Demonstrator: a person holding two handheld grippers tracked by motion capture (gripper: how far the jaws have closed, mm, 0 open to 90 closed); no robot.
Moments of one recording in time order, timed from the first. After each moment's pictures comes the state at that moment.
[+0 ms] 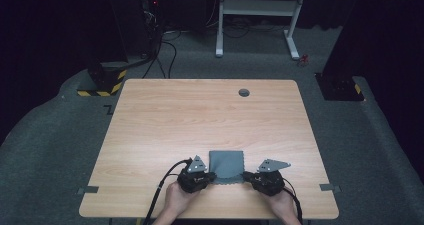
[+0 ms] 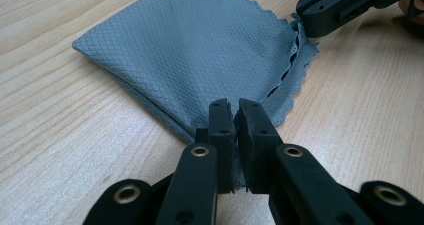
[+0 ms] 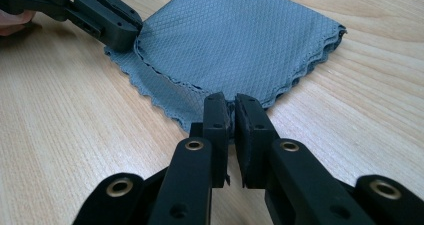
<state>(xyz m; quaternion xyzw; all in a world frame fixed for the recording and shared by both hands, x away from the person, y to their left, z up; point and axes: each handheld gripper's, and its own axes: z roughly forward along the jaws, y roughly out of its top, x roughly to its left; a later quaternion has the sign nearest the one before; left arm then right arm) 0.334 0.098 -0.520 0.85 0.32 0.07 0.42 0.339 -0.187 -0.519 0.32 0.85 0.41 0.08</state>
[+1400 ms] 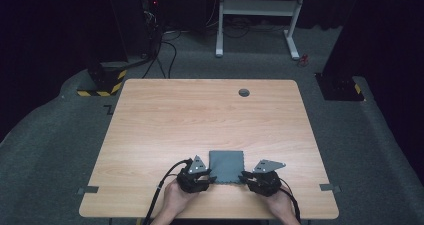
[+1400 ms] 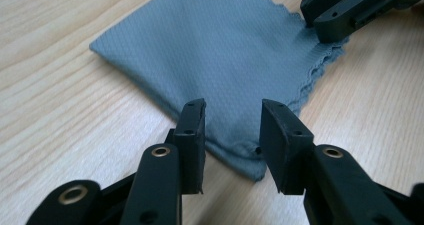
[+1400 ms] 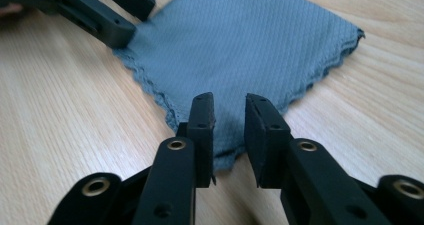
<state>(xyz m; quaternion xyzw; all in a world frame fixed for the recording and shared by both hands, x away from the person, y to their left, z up) 0.332 0.101 -0.520 0.86 0.31 0.10 0.40 0.338 -0.177 -0.521 0.31 0.86 0.40 0.09</state>
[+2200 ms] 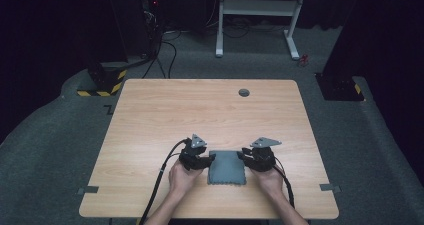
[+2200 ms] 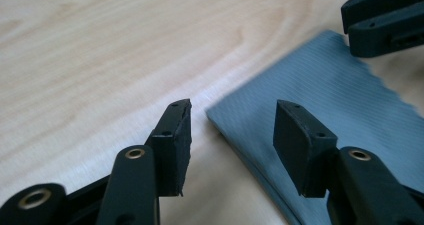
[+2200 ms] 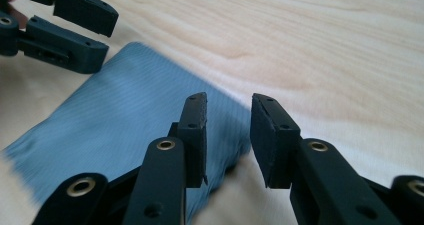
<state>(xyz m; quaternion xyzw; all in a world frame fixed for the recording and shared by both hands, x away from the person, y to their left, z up) 0.394 0.093 -0.505 0.81 0.42 0.15 0.38 0.403 -0.159 -0.507 0.39 0.82 0.40 0.14</state>
